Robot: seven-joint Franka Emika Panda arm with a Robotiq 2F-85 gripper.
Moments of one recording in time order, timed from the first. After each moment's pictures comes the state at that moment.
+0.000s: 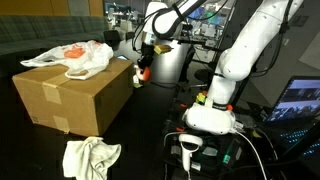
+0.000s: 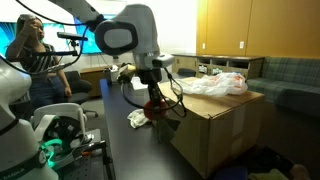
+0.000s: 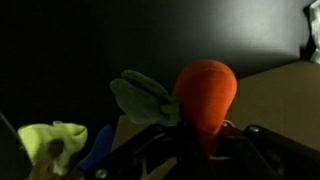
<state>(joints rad) -0.06 -0.29 0.02 -2.67 0.06 2.51 0.11</state>
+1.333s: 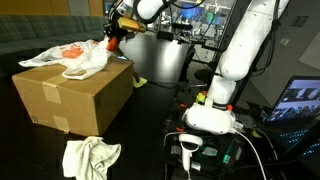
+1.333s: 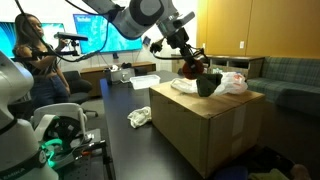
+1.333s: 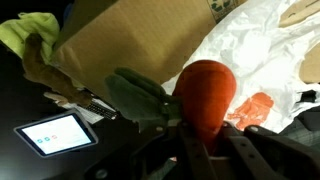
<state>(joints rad) -0.12 -0.12 0.16 -2.29 -0.26 2.68 0.73</state>
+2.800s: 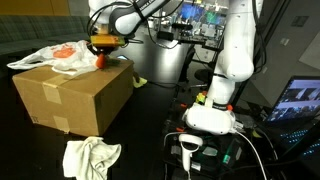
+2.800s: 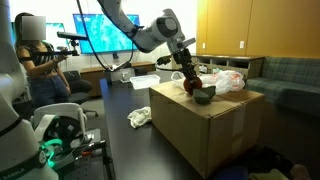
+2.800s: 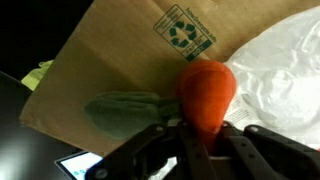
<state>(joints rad) 0.07 0.21 0.10 -1.99 -0.52 2.40 1.22</state>
